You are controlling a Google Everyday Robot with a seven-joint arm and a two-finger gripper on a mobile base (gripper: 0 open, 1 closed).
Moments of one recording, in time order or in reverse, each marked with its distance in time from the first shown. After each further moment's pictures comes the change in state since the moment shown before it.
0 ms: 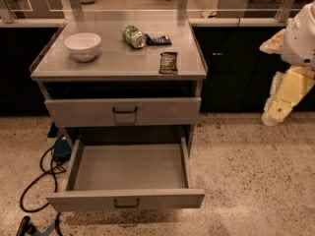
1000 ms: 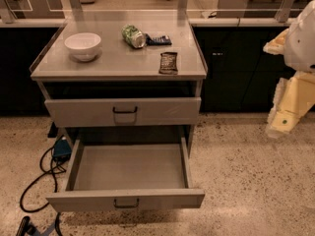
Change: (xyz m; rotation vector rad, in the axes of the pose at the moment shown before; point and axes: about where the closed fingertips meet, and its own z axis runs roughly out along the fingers) arm -0.009 0.034 -0.022 0.027 0.070 -0.007
